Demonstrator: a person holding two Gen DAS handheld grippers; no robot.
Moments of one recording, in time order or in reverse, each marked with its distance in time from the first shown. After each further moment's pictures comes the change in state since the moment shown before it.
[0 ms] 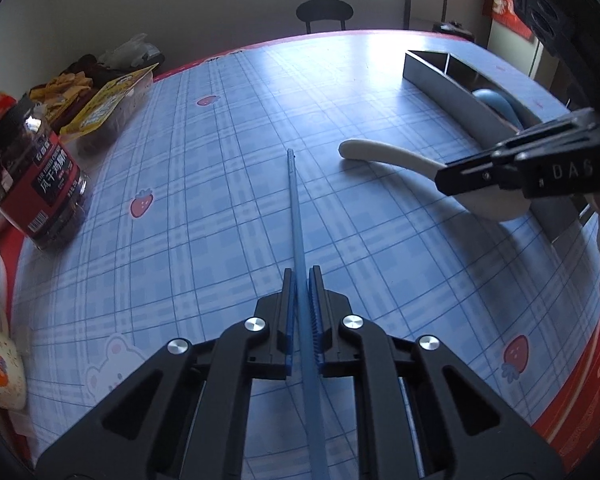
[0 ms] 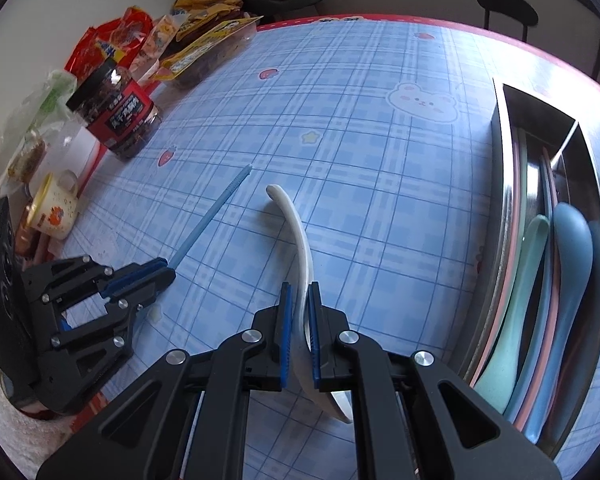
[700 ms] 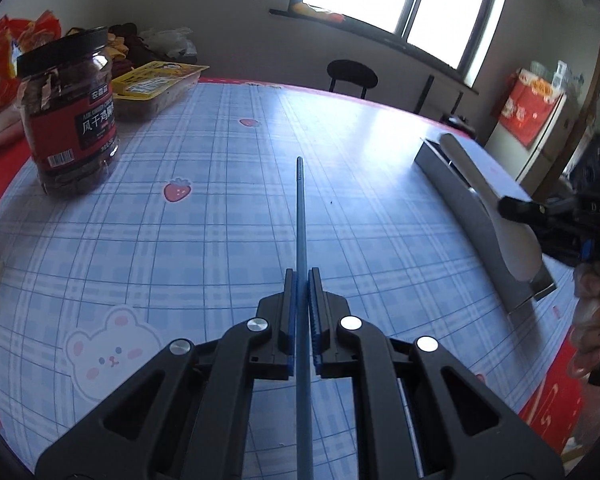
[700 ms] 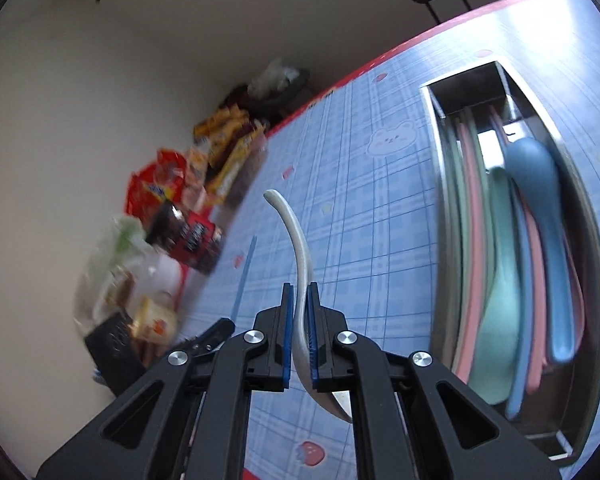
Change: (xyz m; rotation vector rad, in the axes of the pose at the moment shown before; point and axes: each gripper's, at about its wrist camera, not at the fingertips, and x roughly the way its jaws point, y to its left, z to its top) left arm -0.022 0.053 -0.019 -0.291 -0.184 -0.162; right arm -0.061 -0.058 -0.054 0.422 -0.348 0.371
